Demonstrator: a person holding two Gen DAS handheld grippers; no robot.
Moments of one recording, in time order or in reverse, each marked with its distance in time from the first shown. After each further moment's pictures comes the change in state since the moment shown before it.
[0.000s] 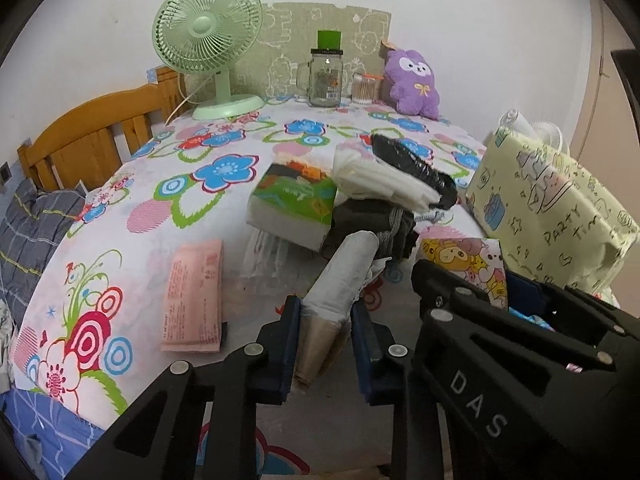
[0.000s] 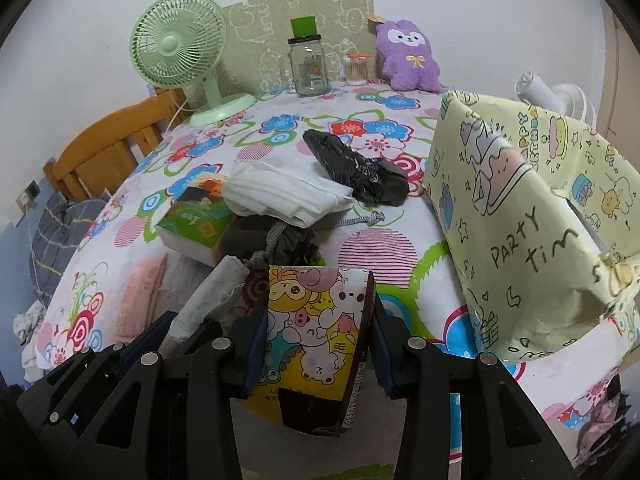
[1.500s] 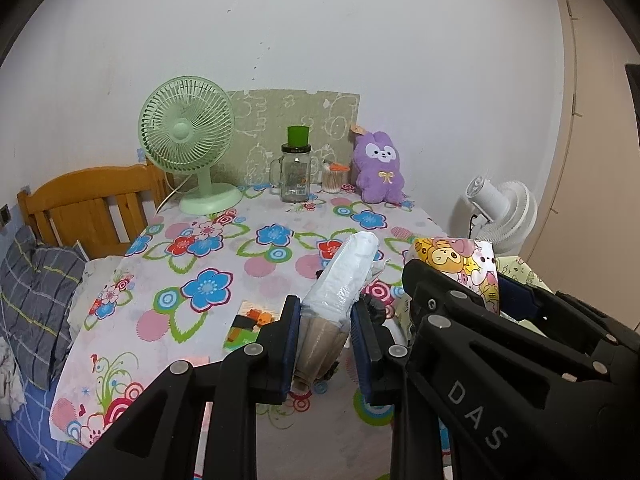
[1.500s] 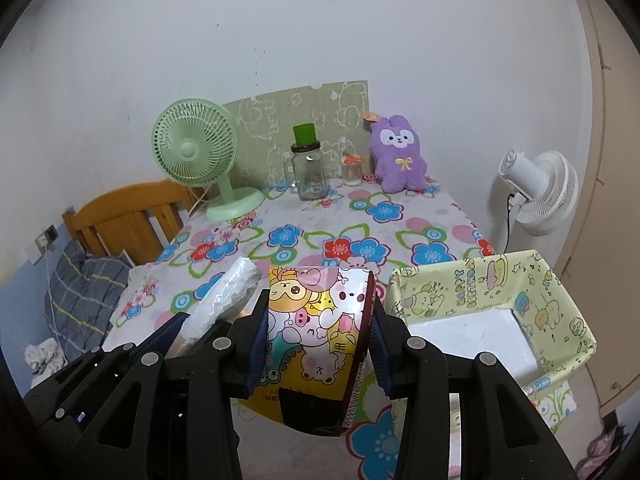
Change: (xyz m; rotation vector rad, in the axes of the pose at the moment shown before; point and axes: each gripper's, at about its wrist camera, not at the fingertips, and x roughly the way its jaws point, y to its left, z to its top) left arm -0.078 -0.045 0.082 0.020 -0.196 -0.047; right arm -0.106 -0.022 0.081 -0.005 -0.224 0.030
